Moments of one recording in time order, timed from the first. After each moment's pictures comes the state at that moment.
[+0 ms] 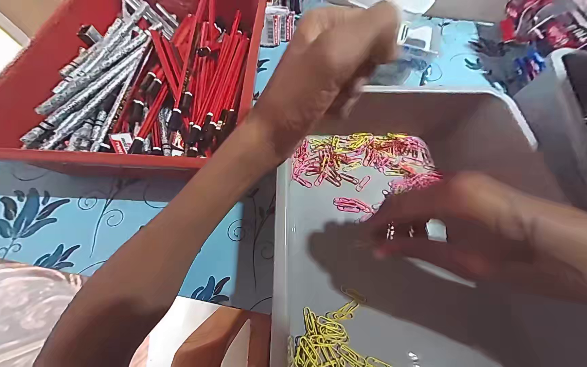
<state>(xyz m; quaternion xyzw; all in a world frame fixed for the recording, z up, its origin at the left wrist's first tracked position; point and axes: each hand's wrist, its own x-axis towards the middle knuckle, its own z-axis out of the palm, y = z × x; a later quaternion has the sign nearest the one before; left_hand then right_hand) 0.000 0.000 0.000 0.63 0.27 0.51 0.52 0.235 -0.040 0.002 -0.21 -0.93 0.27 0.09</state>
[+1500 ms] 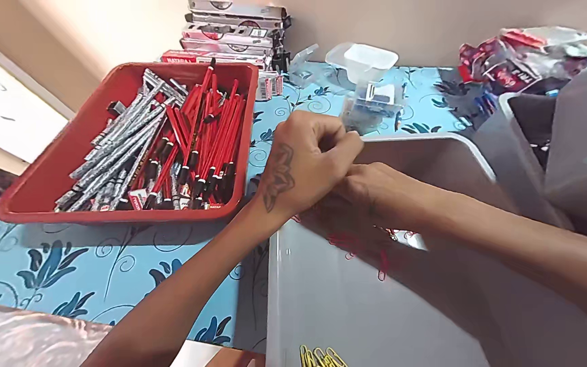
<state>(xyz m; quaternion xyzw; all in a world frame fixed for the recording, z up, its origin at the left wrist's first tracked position) 0.014 -0.006 -0.009 0.71 0.44 0.51 0.23 0.190 0.028 -0.024 -0.18 -0.98 0.06 0.10</state>
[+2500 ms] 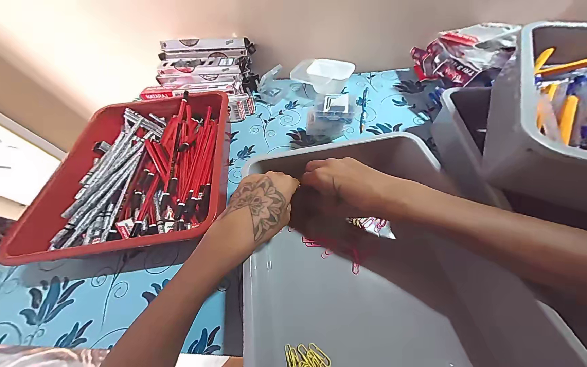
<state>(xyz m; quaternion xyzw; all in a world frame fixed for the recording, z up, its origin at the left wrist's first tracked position) -0.001 -0.028 -0.015 0.86 0.51 0.09 0.05 0.193 0.033 -0.009 -0.26 -0.96 0.12 0.05</state>
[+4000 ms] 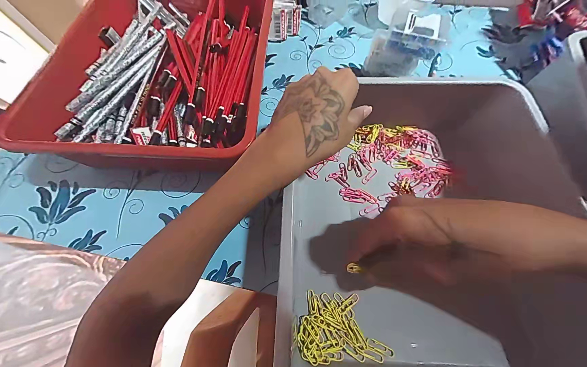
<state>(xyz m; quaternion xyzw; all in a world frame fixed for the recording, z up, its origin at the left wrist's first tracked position) 0.010 -0.002 -0.008 0.80 0.57 0.14 0.10 0.212 -0.041 -0.008 -0.11 -0.85 0.52 -0.06</state>
